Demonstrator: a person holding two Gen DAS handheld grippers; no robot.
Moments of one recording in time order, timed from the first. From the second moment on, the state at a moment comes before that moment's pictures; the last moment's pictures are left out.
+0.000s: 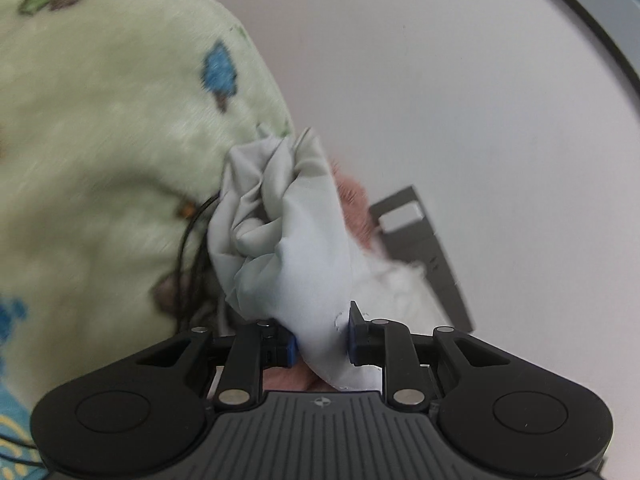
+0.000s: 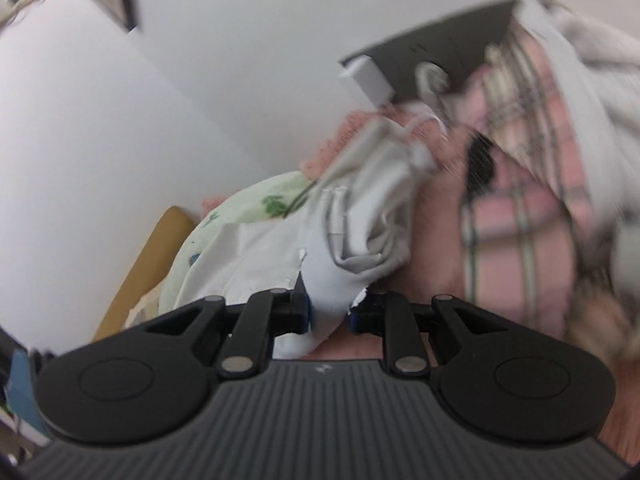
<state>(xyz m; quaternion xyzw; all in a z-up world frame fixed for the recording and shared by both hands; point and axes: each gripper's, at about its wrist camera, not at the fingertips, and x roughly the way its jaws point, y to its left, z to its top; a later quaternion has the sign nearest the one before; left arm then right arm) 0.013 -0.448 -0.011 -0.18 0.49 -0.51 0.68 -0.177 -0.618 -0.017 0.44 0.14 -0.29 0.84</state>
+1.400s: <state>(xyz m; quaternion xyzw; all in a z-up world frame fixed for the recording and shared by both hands) -0.244 -0.132 0.217 0.03 0.12 -0.44 0.89 -0.289 -0.323 0.143 0.11 0.10 -0.29 0.95</state>
